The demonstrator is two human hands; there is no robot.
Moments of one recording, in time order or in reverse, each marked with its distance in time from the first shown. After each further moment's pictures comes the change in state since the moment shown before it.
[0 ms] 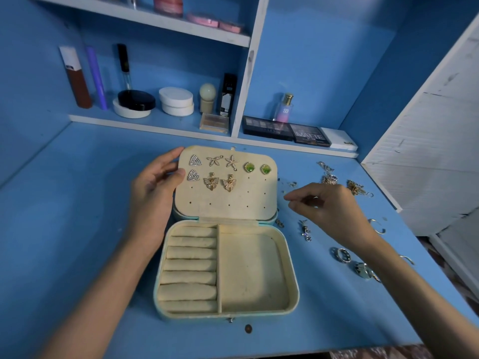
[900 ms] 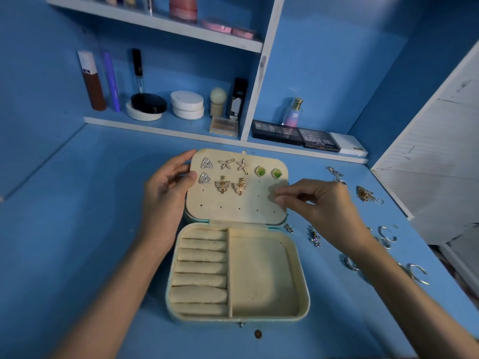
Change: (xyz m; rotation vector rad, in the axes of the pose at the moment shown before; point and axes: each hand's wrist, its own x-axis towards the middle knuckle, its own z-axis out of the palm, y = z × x) left_hand -0.001 0.002 0.000 0.003 0.005 0.008; right_hand 0.004 -0.032 0.013 0.189 -0.038 -0.139
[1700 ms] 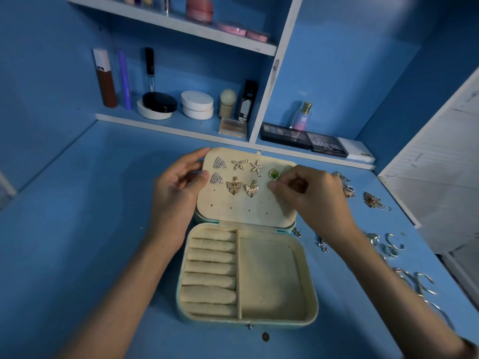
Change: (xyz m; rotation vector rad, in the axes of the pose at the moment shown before) left_hand -0.004 0.007 -0.001 -0.023 -0.025 0.033; right_hand 0.023 -0.010 0.021 -0.251 0.132 0.054
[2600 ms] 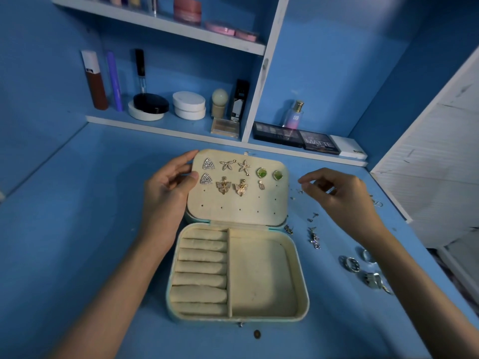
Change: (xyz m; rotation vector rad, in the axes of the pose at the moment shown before) left_hand 0.003 -0.006 -0.001 0.043 0.017 -0.028; right_hand -0.004 0.039 -0.037 -0.001 -0.006 -0.002
